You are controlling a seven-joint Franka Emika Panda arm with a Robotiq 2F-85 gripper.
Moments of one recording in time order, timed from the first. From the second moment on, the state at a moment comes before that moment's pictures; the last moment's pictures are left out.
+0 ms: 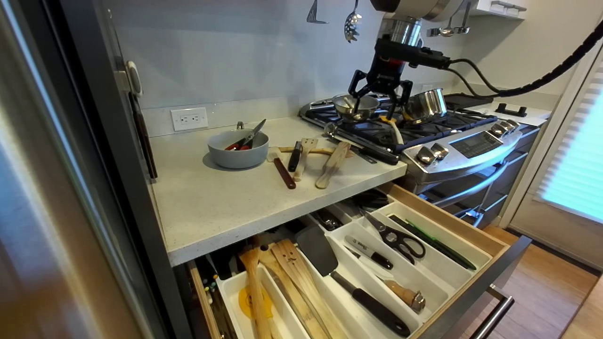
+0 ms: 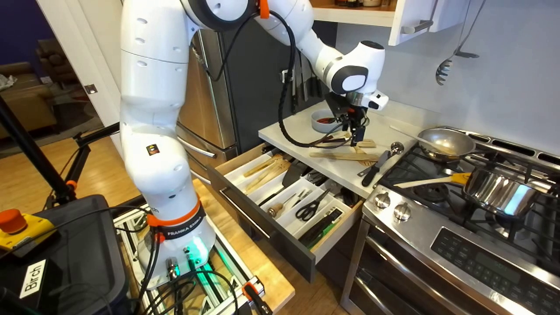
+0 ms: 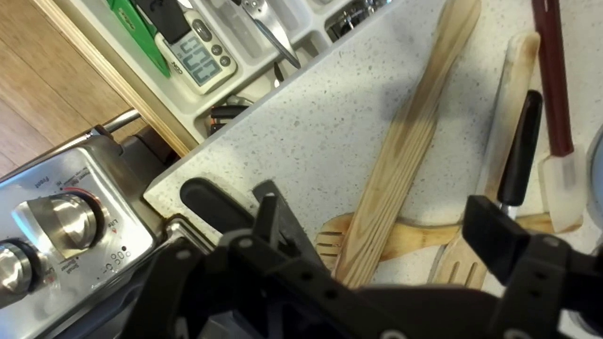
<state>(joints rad) -0.10 0.33 -0.08 -1.97 0.23 2.37 0.21</state>
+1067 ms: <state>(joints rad) 0.00 0.72 -0.11 -1.70 0.24 2.51 0.63</state>
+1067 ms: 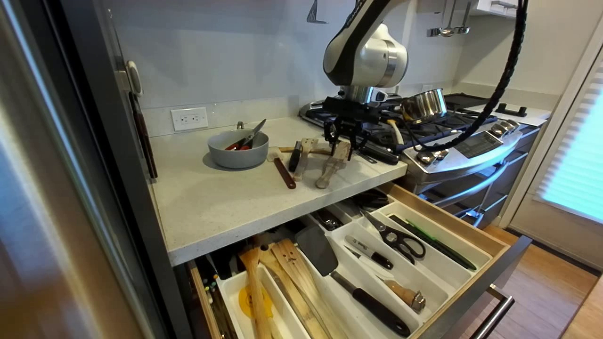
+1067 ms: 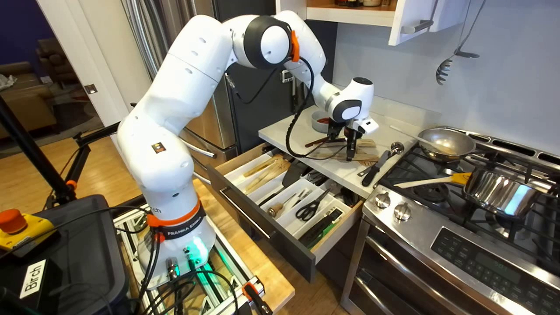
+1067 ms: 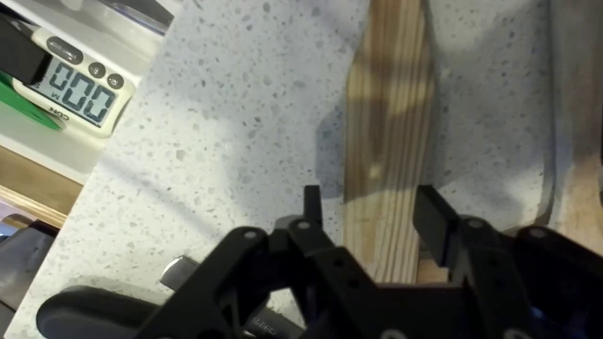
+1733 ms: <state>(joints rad) -0.01 0.79 -0.11 -1.57 0.24 2.41 0.64</state>
